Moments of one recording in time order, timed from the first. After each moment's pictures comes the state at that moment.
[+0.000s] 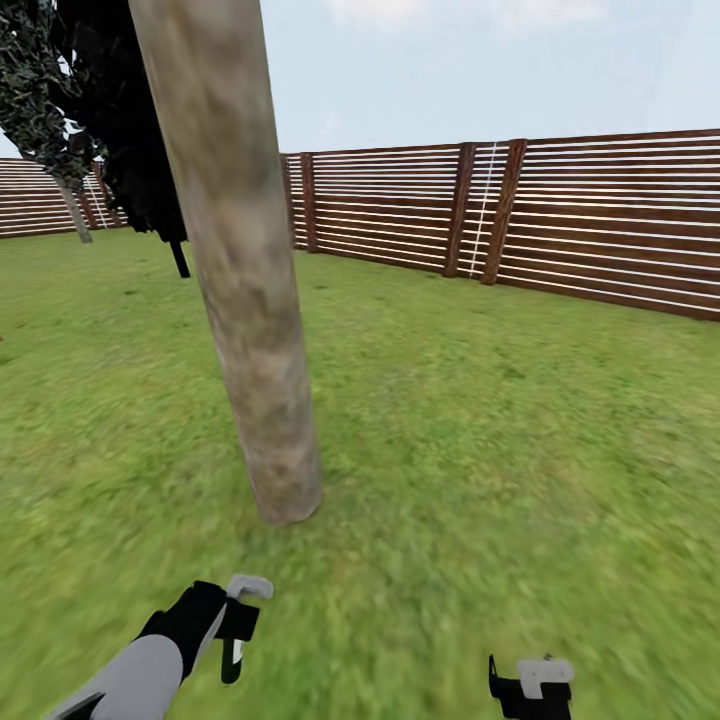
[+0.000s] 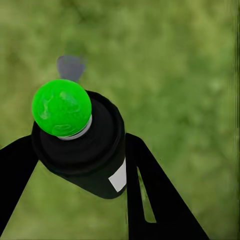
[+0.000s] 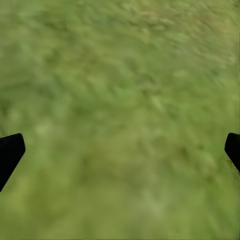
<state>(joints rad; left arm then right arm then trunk) -0.69 -0.03 0.48 -0.29 -0.71 0.44 -0.24 -0.42 -0.03 -0.14 -0.03 0.33 -0.65 -0.33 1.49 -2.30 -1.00</state>
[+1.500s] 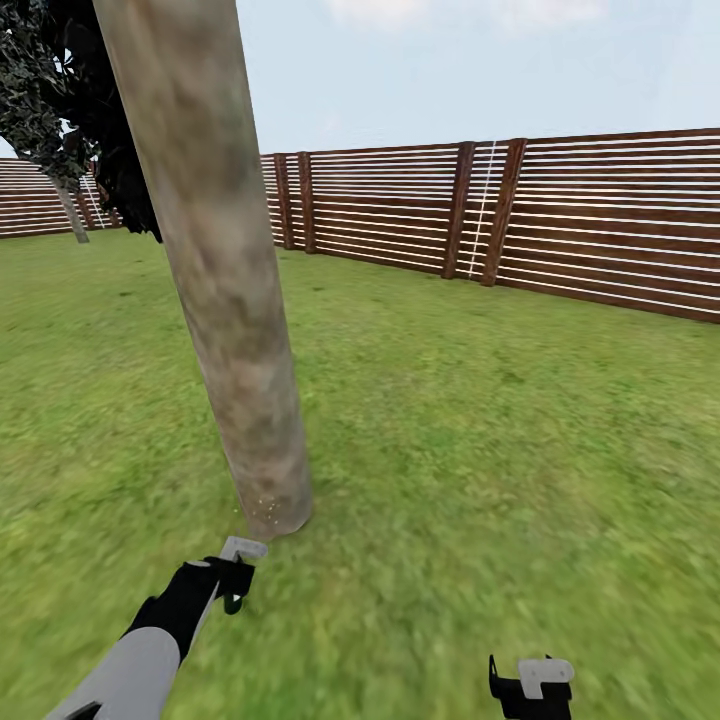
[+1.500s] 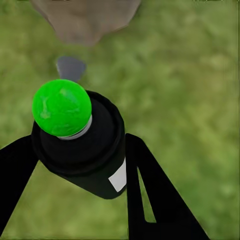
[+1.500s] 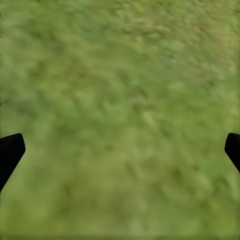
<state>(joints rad) -0.67 -0.04 0.48 -0.46 -0.71 0.29 -0.25 -0.42 -0.03 -0.14 -0.03 0.34 -0.65 -0.33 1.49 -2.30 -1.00</state>
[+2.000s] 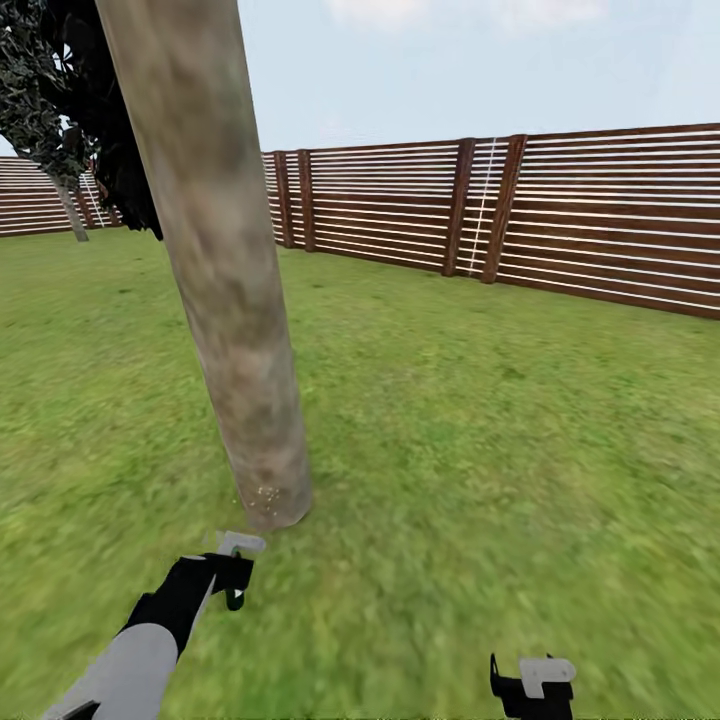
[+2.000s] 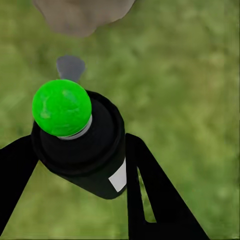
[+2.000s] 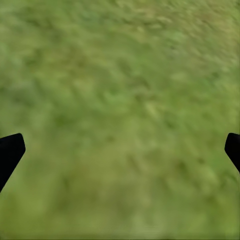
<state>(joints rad) -0.68 -0.04 0.48 -0.49 -0.67 0.32 -0.29 -0.42 -0.03 -0.14 -0.04 0.34 -0.65 -0.33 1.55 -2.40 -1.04</state>
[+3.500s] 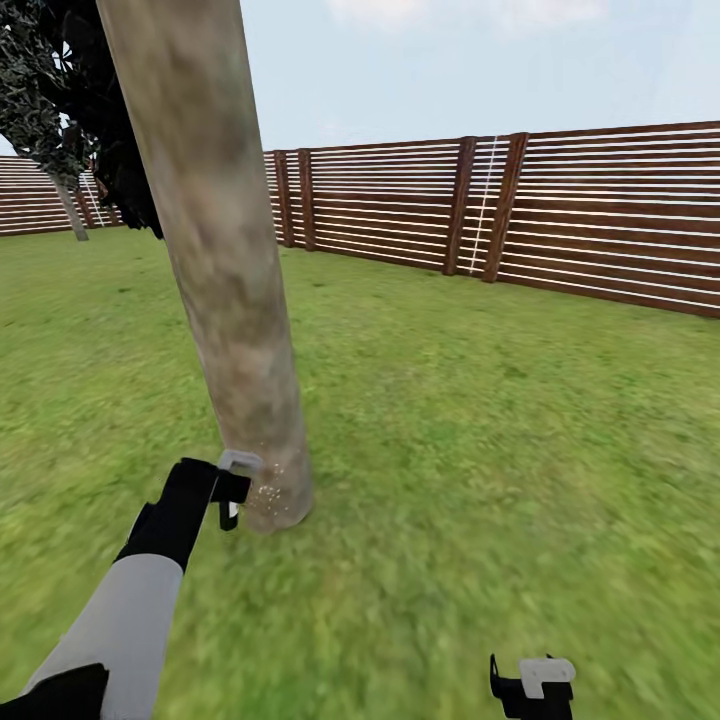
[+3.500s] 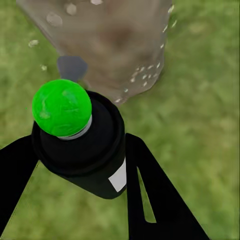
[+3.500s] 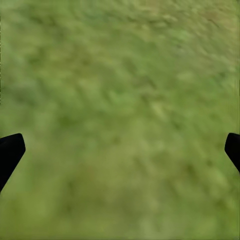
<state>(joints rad) -0.81 -0.03 0.25 -0.86 -0.62 0.77 -0.39 -0.42 -0.03 -0.14 -0.04 0.34 -0.65 -0.33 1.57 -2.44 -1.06</state>
